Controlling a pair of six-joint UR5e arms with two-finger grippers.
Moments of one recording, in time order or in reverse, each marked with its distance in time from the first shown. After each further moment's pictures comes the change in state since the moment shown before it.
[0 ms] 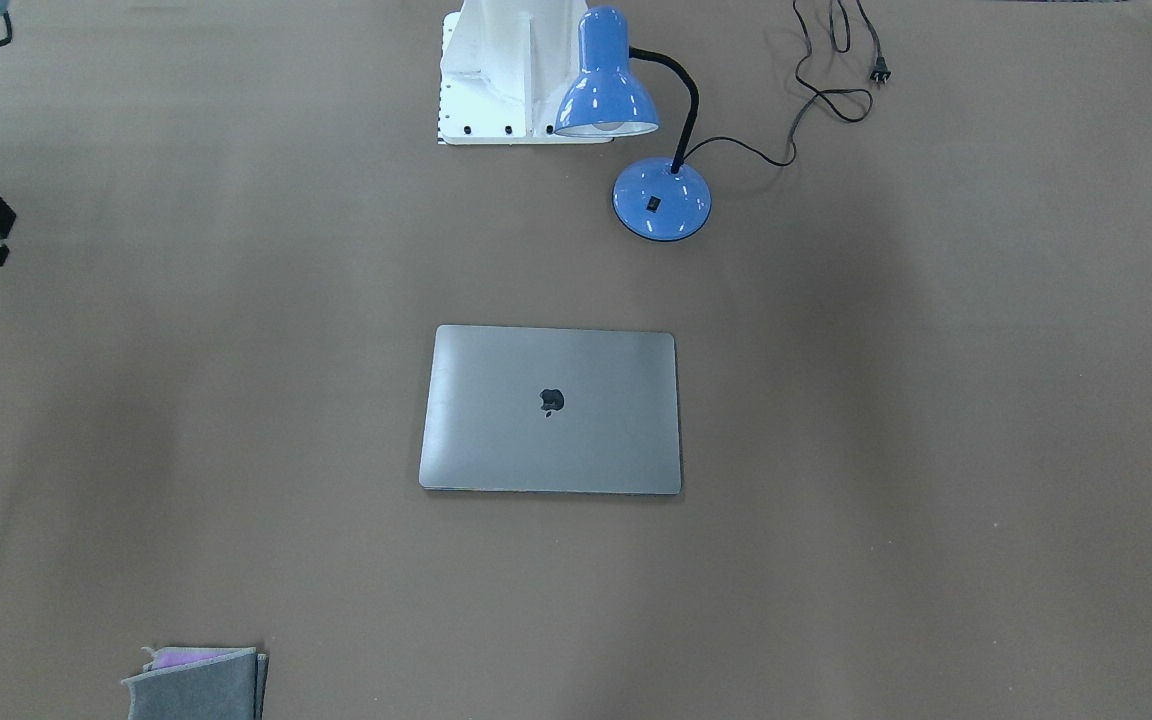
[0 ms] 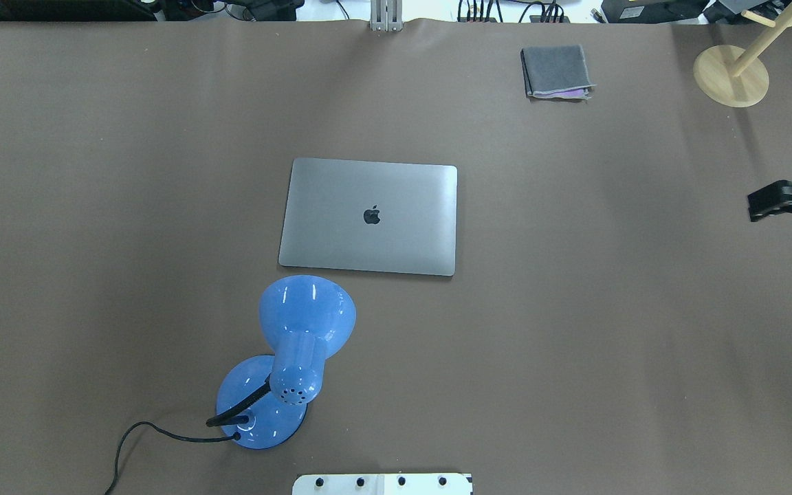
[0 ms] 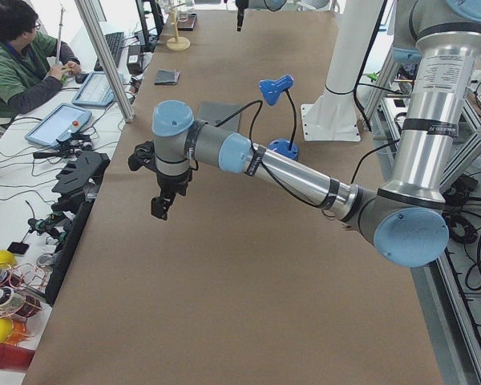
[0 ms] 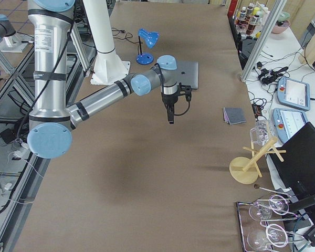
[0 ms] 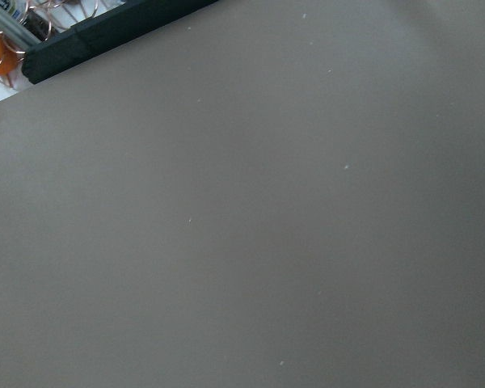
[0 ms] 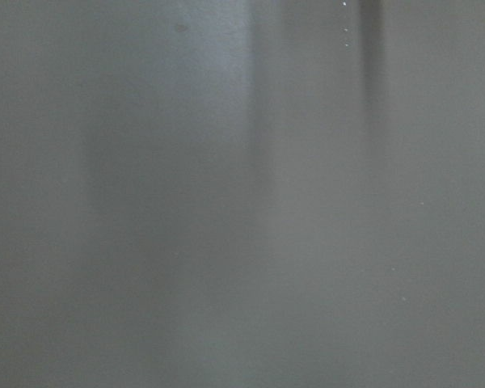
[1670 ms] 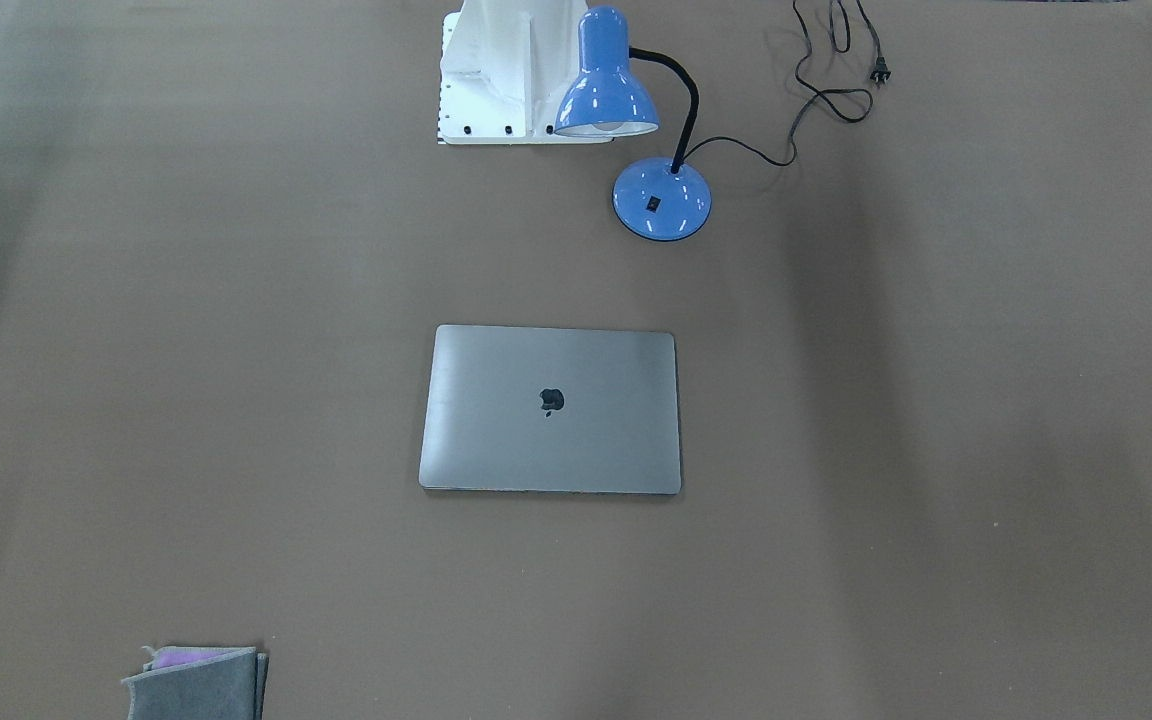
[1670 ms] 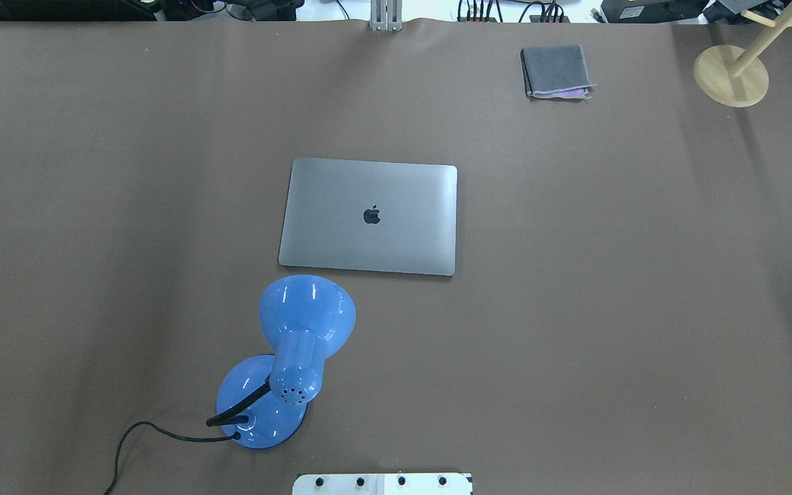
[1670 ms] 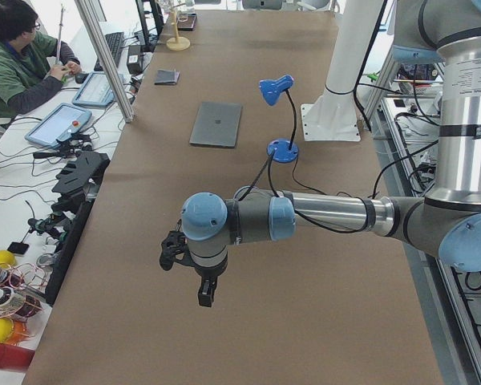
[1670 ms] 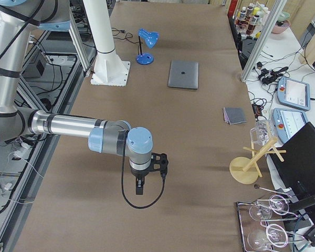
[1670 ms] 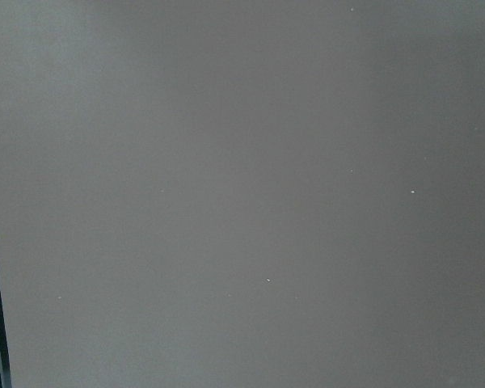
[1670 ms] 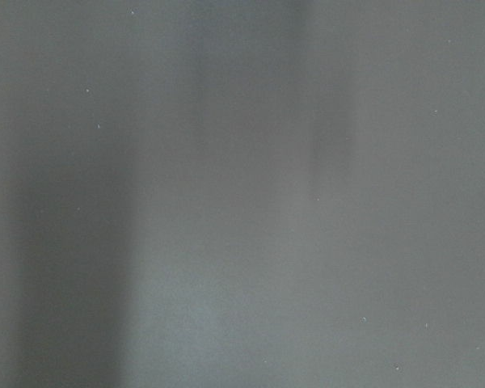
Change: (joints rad) left arm -0.148 0.185 0.084 0.010 -0.016 -0.010; right arm 0.454 -0.216 -0.280 0.004 0.150 -0.696
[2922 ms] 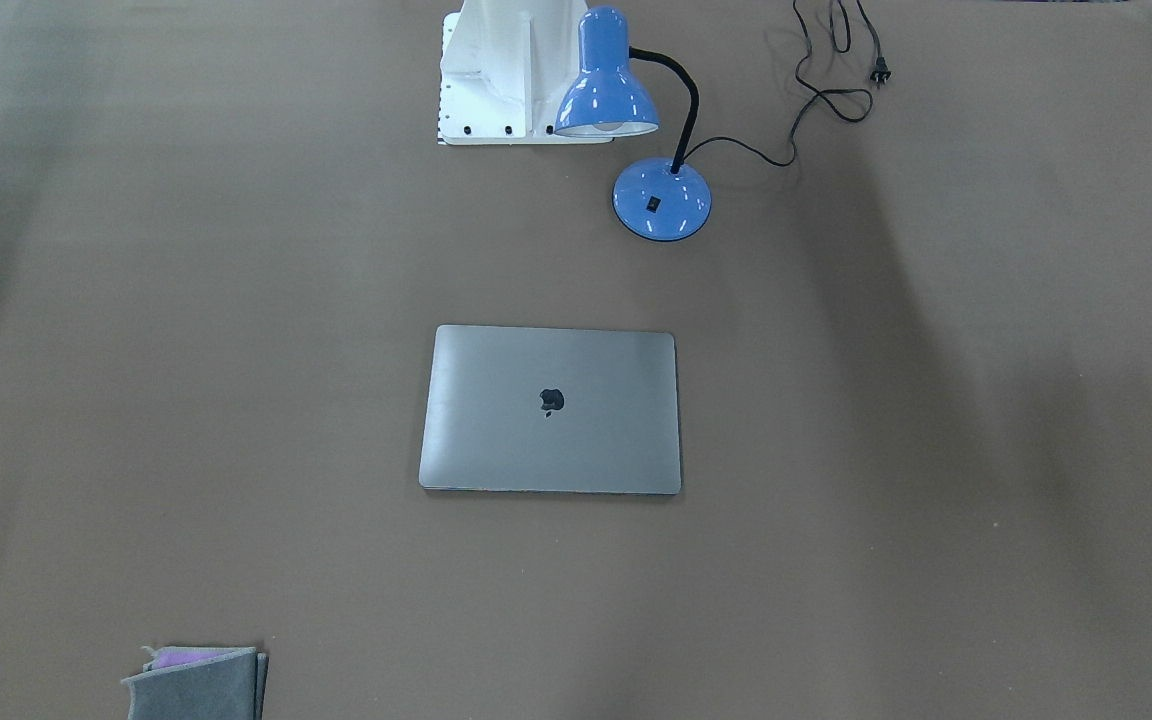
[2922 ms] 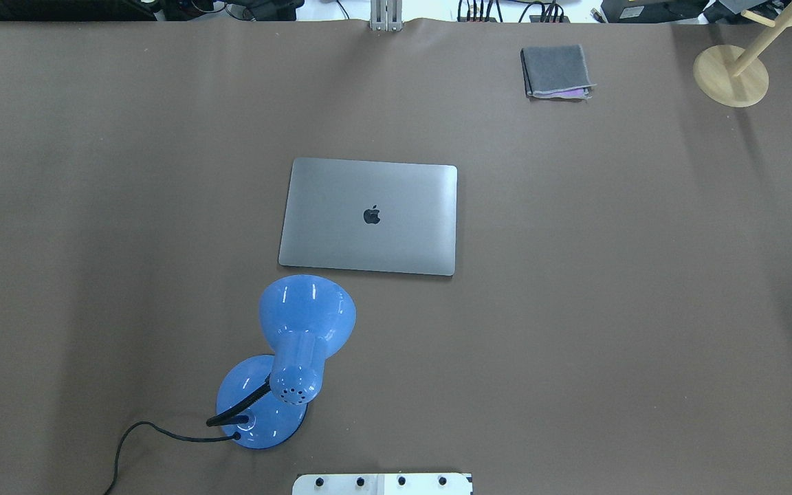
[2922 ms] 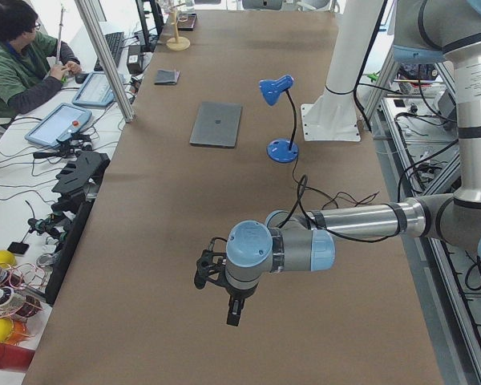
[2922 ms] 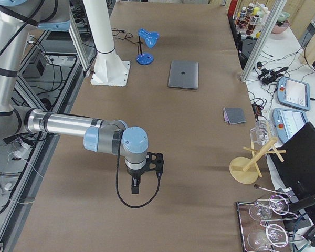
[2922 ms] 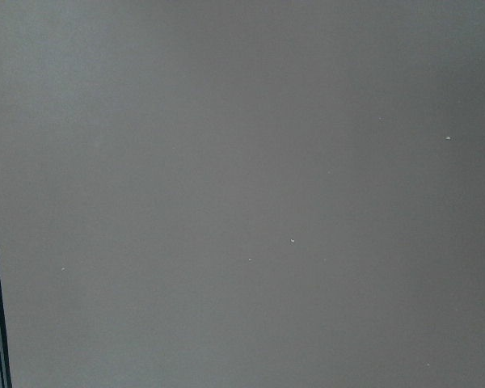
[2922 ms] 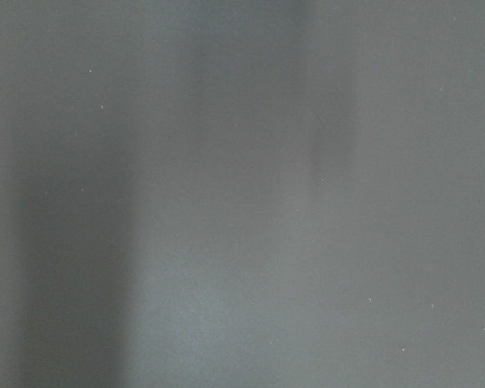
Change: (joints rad) left arm 0.005 0.170 -0.003 -0.260 0.000 -0.011; right arm 0.001 -0.033 0.022 -0.001 0.005 0.001
